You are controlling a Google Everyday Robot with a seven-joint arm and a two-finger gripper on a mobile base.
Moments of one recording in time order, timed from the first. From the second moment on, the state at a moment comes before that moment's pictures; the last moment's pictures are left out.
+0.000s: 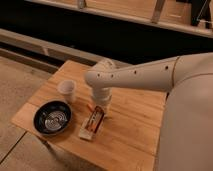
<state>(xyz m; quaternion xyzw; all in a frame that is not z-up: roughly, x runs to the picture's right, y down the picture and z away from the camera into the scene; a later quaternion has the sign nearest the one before) -0.018 0.110 0.737 -0.19 0.27 0.80 0.51</state>
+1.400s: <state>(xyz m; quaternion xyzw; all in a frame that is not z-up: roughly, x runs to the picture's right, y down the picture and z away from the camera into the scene) -0.117 -0.039 0.687 -0.16 0.17 0.76 0.61</state>
